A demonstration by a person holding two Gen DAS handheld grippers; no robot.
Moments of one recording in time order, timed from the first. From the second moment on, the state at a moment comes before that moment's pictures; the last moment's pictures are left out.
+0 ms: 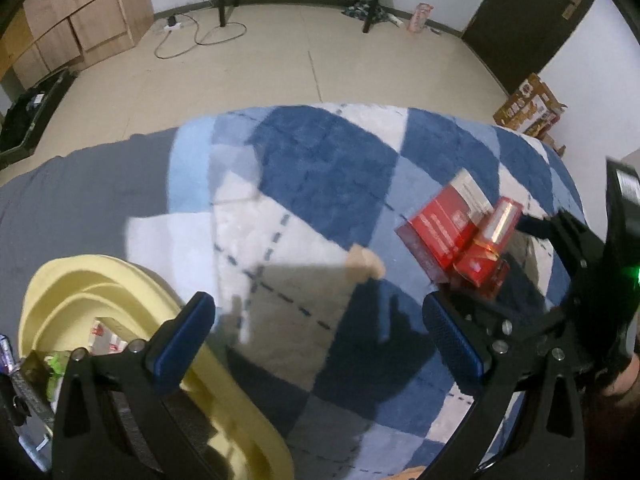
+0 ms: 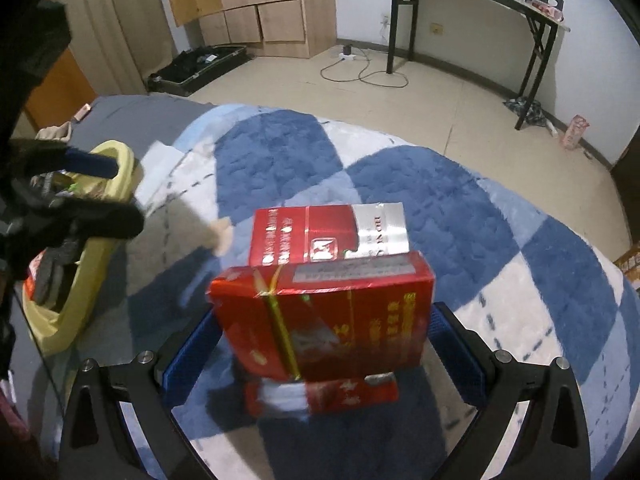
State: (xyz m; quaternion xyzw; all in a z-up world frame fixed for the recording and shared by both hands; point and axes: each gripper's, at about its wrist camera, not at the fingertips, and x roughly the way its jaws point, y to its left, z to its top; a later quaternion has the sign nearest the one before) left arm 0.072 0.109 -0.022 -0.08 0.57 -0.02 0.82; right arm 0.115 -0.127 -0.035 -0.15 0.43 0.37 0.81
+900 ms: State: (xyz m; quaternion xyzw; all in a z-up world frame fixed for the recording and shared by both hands) left arm 0.135 -0.013 -0.053 0.11 0.52 -0.12 0.84; right arm 0.179 -0.213 -0.052 -0.15 0.44 0.27 0.85
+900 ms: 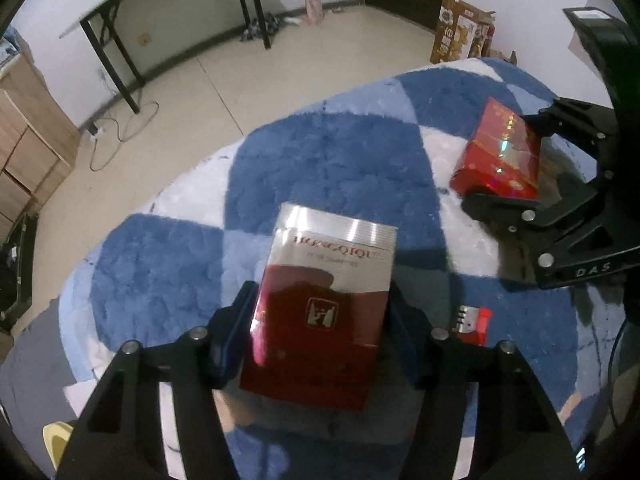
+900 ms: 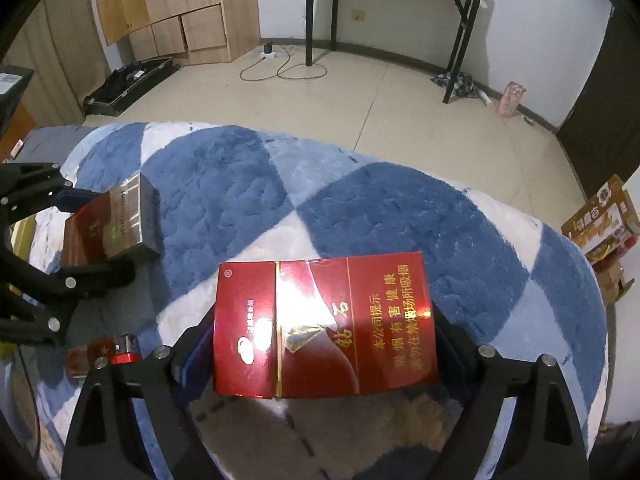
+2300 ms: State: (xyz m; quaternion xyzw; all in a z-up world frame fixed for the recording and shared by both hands) left arm -0.103 0.265 0.040 -0.12 0.45 0.10 0.88; right arm -0.076 0.053 0.038 -0.24 0.29 0.58 0.72
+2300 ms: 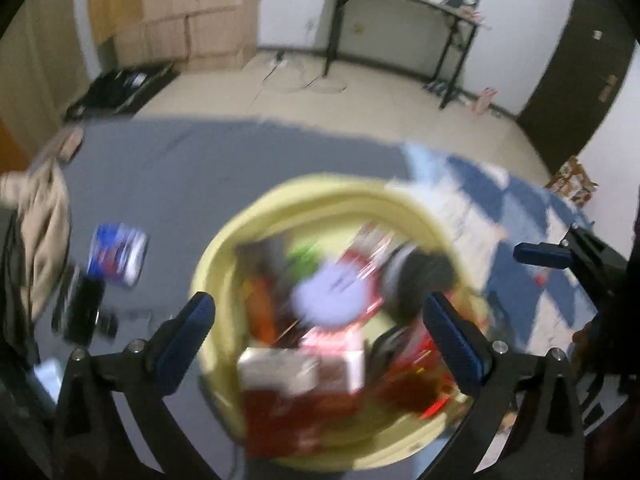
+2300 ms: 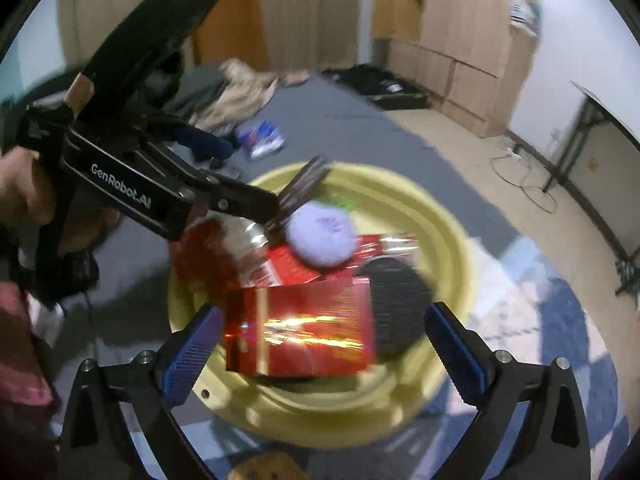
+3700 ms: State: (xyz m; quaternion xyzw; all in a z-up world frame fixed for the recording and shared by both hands) left arm 0.087 0.030 -0.080 -0.05 0.40 0.08 0.91; right arm 0.142 -0.285 -0.080 -0.08 0.36 0.16 0.92
